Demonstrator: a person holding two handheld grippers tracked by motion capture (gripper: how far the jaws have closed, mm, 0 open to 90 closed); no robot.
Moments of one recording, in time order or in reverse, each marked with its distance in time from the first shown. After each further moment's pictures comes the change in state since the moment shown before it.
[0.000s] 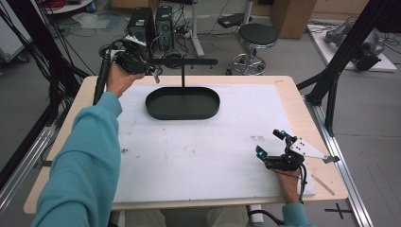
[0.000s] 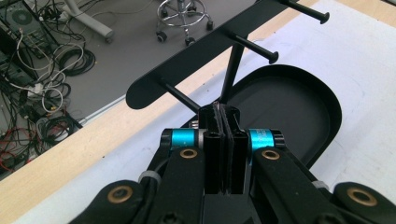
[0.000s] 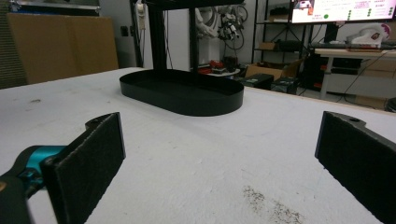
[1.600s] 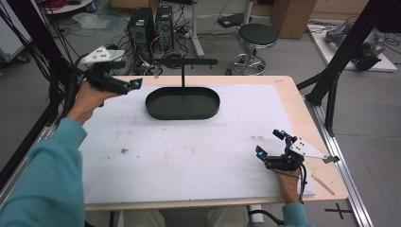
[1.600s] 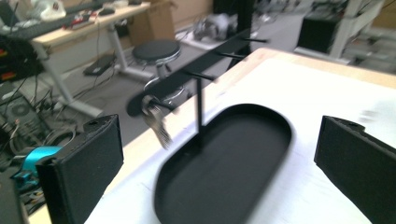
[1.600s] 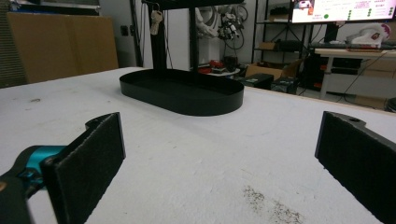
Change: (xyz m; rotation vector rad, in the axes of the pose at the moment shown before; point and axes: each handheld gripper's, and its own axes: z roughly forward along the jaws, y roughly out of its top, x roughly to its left) left arm -0.014 -0.079 -0.086 -0.389 -0.096 0.133; right arm 0.000 0.000 0.000 0.002 0.000 -0.006
